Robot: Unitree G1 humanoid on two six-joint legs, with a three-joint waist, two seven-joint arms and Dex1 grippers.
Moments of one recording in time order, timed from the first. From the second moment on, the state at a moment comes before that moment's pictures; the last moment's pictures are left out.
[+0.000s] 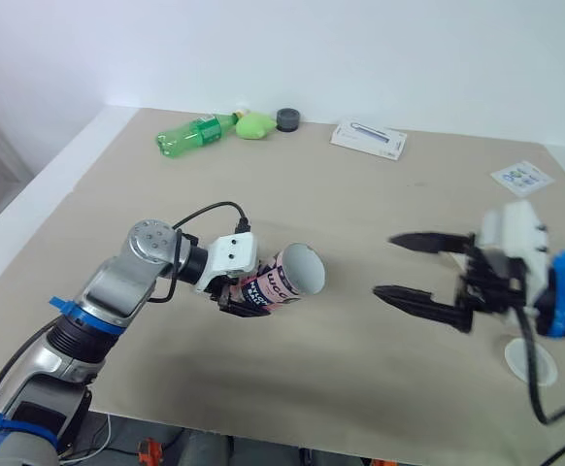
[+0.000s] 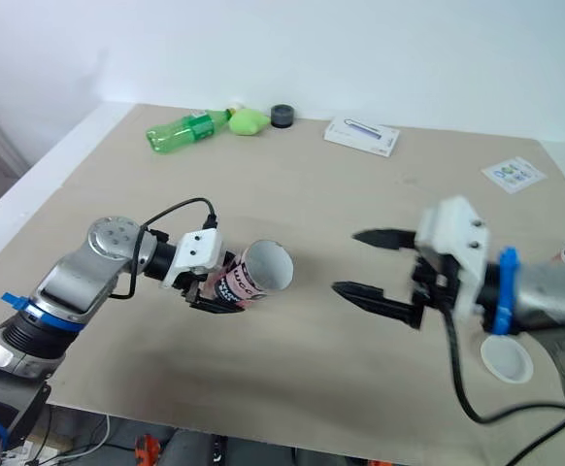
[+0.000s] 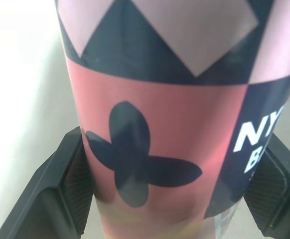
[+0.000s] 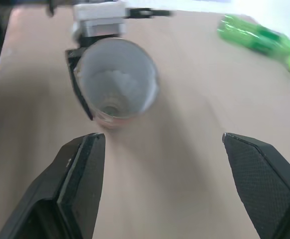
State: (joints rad) left arm -0.66 0.61 -0.35 -0.10 -0.16 0.43 -1.30; right arm 0.11 -0.84 -0.68 -0.75 0.80 0.85 0.91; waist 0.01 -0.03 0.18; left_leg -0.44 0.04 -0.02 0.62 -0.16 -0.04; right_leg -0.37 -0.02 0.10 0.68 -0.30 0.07
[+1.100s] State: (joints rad) left arm -0.71 0.43 -0.42 0.02 -0.14 0.36 -1.26; right arm 0.25 -0.88 -0.69 -0.12 0.51 0.63 0.89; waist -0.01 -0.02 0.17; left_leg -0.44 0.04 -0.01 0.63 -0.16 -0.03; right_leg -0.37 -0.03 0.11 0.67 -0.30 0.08
